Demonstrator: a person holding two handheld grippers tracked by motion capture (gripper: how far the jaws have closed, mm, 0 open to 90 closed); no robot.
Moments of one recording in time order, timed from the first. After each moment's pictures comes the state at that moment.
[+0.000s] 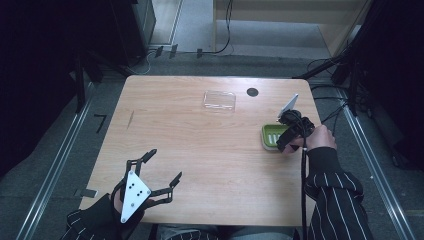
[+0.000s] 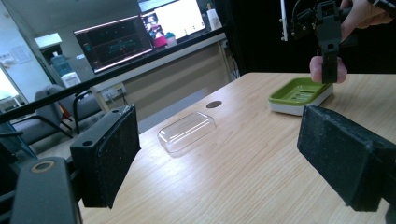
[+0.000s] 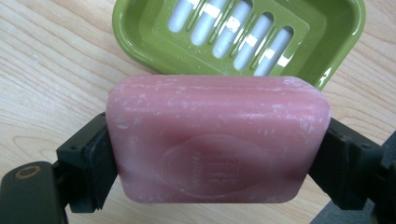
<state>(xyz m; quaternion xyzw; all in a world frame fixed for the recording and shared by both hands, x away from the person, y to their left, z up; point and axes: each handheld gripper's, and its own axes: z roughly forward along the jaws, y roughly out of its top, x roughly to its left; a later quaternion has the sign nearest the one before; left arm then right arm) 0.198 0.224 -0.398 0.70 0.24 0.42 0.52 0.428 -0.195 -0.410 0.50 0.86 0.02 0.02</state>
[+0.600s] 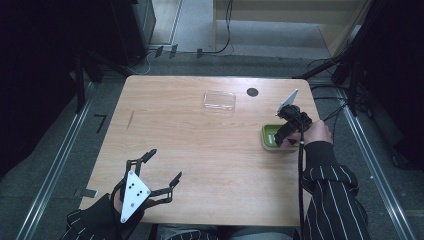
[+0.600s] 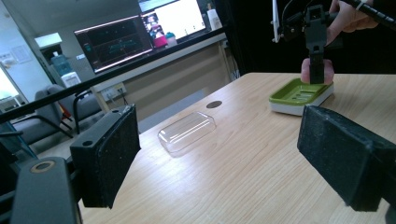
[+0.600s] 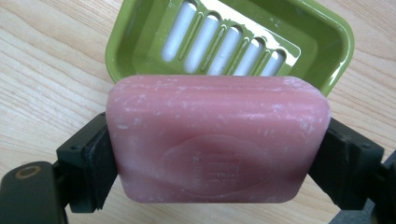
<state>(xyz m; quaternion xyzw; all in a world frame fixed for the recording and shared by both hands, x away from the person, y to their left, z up) 0.198 0.224 -0.398 0.70 0.24 0.42 0.53 0.447 -0.195 -0.412 0.52 0.85 0.03 0.01</state>
